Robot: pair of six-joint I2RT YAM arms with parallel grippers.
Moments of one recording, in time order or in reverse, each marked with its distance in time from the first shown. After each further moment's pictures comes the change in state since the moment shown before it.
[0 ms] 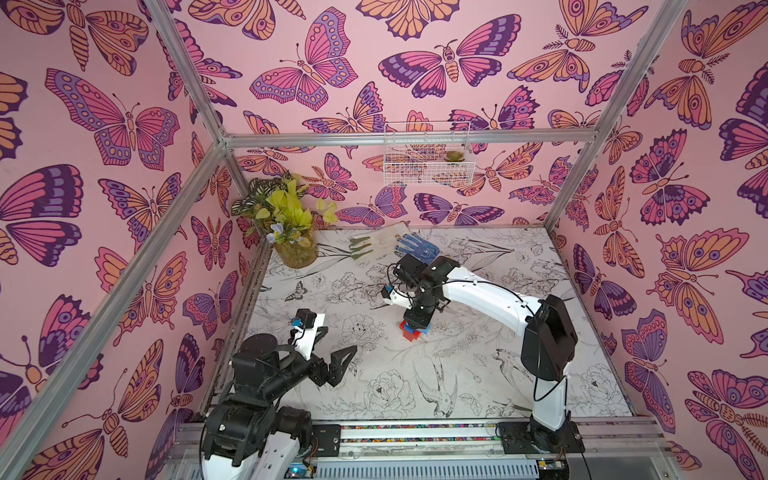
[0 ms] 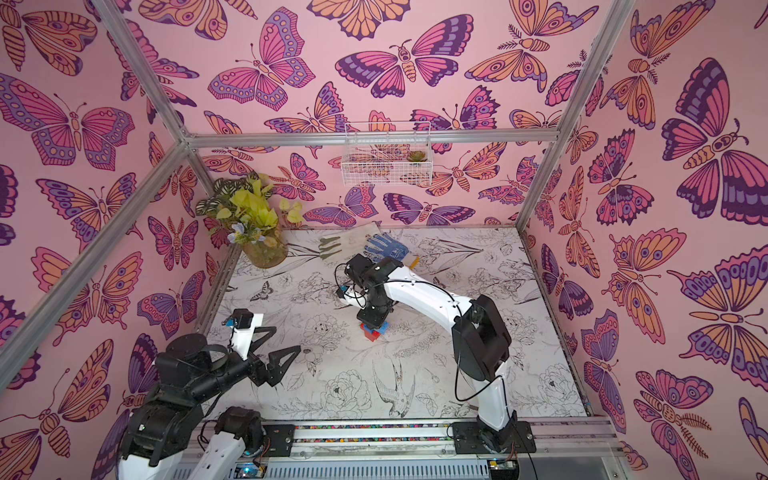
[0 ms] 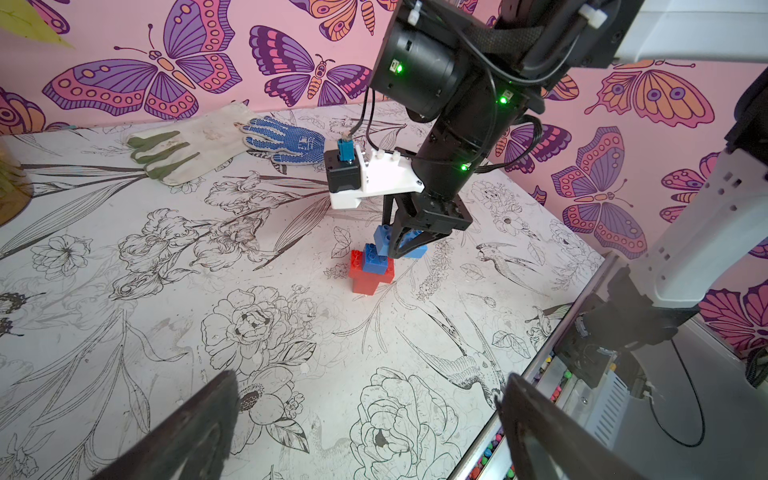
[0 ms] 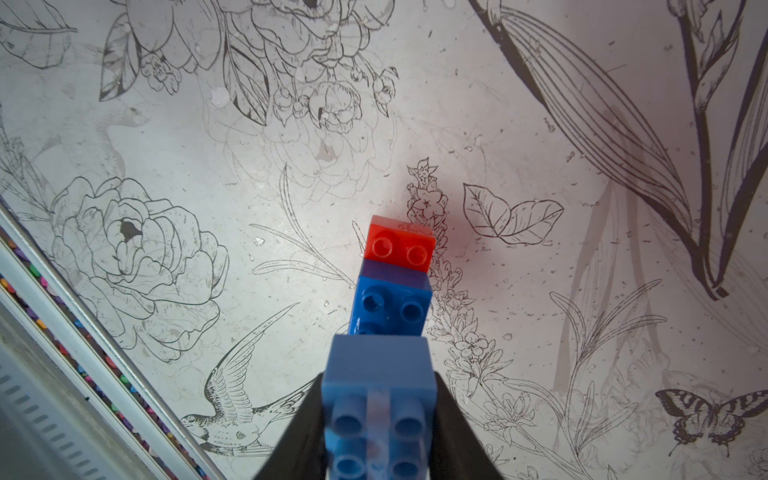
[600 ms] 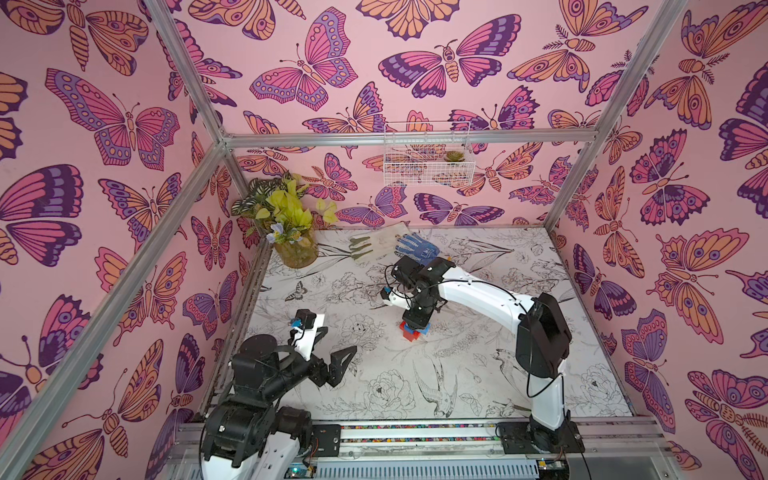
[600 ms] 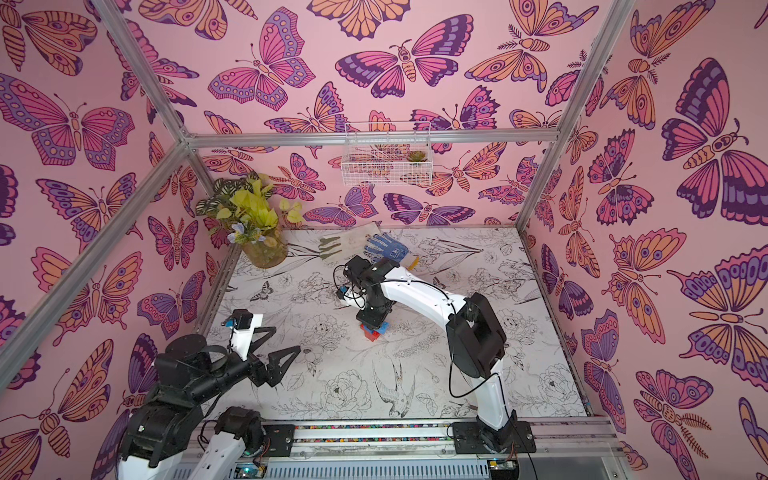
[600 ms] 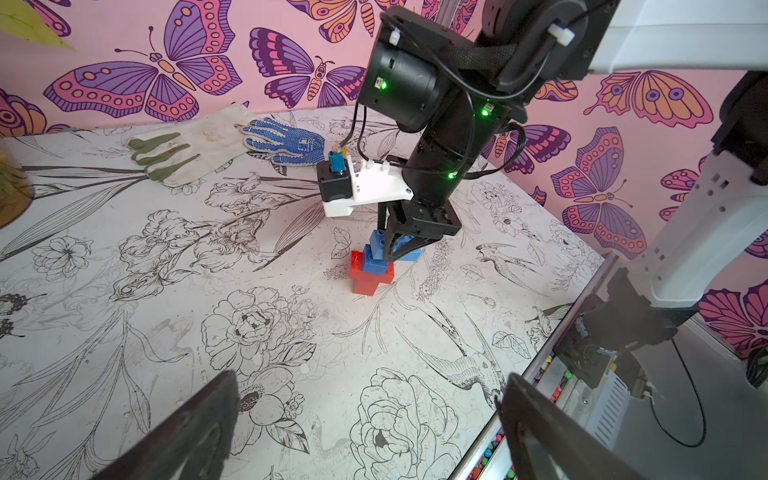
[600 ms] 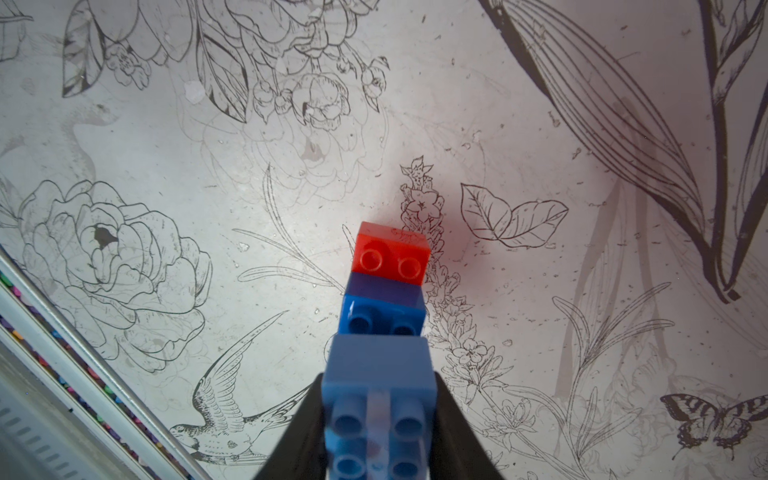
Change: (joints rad) left arm 0.000 -0.005 -0.001 0.000 0.000 0.000; right arm 0.000 0.032 0.006 0.000 0.018 0.009
